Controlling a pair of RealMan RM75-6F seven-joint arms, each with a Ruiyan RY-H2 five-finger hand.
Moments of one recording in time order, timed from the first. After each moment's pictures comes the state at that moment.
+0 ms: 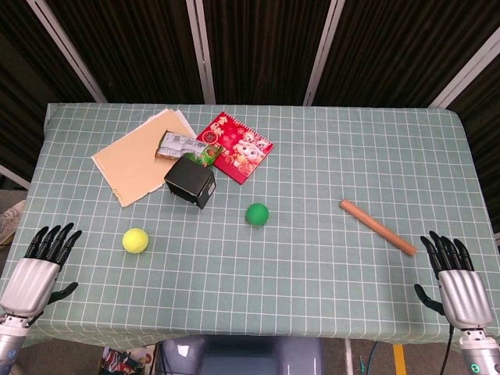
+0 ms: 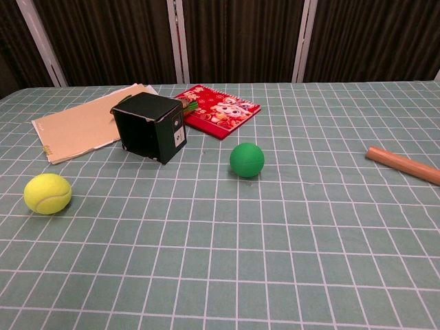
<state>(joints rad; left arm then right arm) -0.11 -1.21 0.04 -1.51 1.67 1.51 0.19 0.05 -1.11 0.01 -1.64 -1.57 1.49 -0.08</state>
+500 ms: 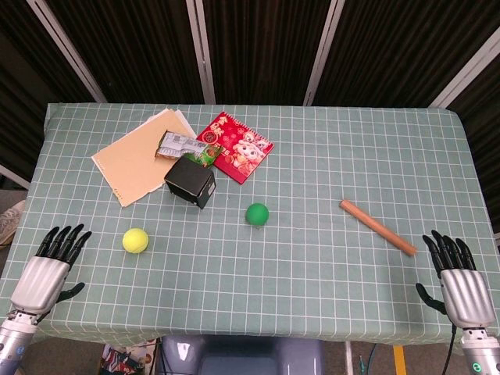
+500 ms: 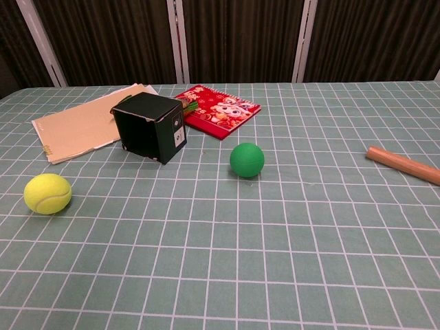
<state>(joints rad) -0.14 -1.23 0.05 -1.49 1.68 1.46 0.20 0.05 -1.10 0.01 -1.63 -1.56 1.49 -0.06</state>
